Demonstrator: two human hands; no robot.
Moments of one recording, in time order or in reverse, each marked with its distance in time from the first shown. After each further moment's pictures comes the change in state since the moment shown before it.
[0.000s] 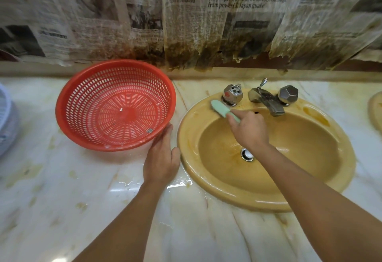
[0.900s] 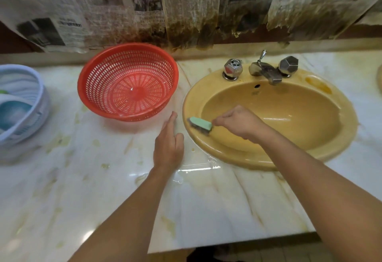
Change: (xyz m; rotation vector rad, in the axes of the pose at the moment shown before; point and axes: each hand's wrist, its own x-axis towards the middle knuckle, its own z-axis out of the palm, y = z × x) left_hand -0.061 0.005 -0.005 -0.112 0.017 -0.057; right_hand -0.092 -0.039 -0.044 0.240 -0.545 0.083
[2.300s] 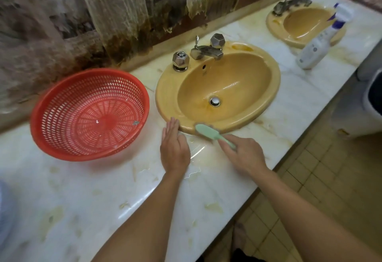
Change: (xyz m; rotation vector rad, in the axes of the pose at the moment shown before) left_hand 0.006 -0.021 -0.011 -0.162 -0.280 0.235; right_hand -0.107 0.031 0.161 -0.048 0.682 0.326
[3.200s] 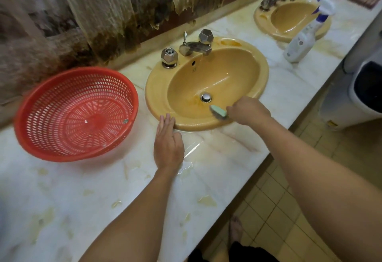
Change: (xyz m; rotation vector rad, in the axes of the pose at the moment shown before) left_hand -0.002 0.000 0.002 0.121 -0.091 0.070; right_hand 0.081 -0.012 -0.070 -0.197 -0.117 0.378
